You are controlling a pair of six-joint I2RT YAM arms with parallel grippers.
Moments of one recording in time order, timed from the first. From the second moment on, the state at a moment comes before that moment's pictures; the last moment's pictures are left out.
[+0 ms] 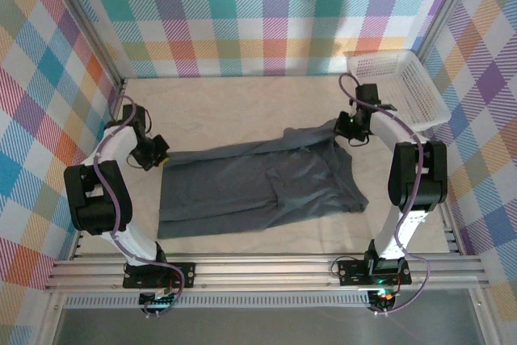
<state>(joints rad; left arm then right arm) 0.17 1.66 1.15 -0.84 0.19 -0.54 0.06 1.83 1.30 -0.59 -0.23 0.41</state>
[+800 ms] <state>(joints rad) 0.17 1.41 0.85 -0.73 0.15 -0.58 0.06 1.67 1.09 -0.58 -0.23 0.47</state>
